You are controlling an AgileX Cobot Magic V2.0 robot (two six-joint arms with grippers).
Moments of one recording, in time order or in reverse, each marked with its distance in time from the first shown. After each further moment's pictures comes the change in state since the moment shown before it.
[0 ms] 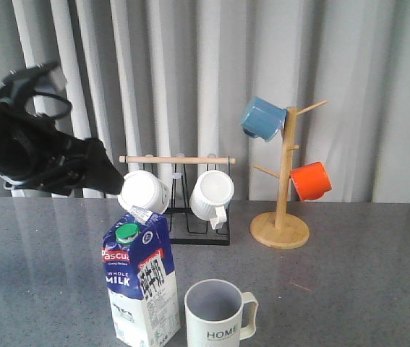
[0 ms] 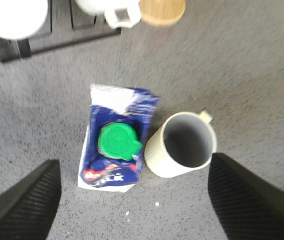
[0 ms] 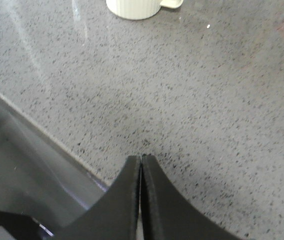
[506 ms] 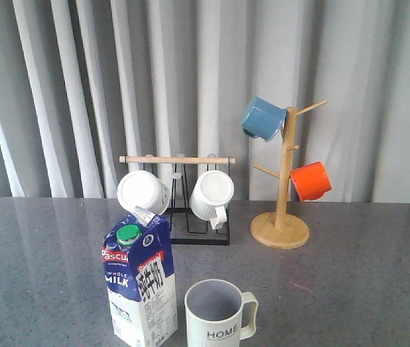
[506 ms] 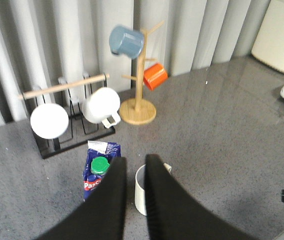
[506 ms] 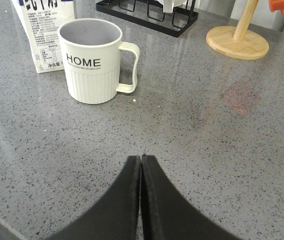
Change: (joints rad) left arm 0.000 -0.540 0.022 0.036 0.019 -0.006; right arm 0.000 0.000 0.000 0.002 -0.261 0.018
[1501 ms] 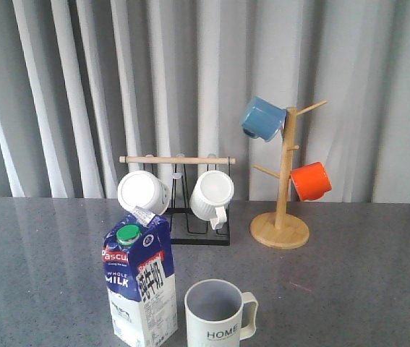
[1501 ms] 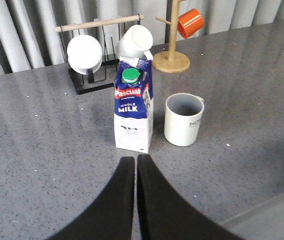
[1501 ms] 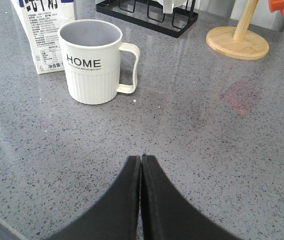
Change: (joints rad) left arm 0.000 -0.514 0.708 0.169 -0.167 -0.018; right arm 0.000 0.000 0.000 0.001 0.000 0.001
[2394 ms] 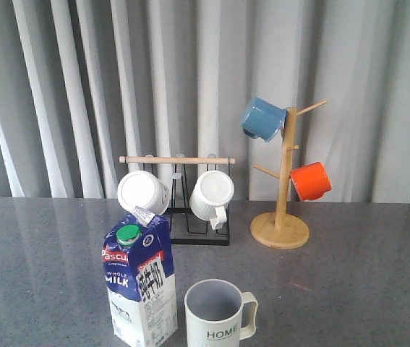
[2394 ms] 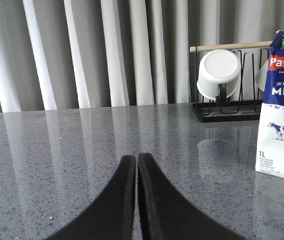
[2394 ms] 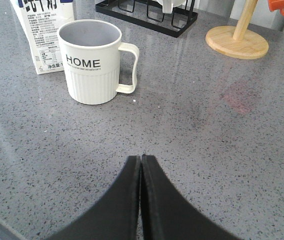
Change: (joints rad) left arm 0.259 -0.562 1.204 0.116 -1.078 -0.004; right arm 0.000 0.000 0.000 0.001 -0.001 0.003
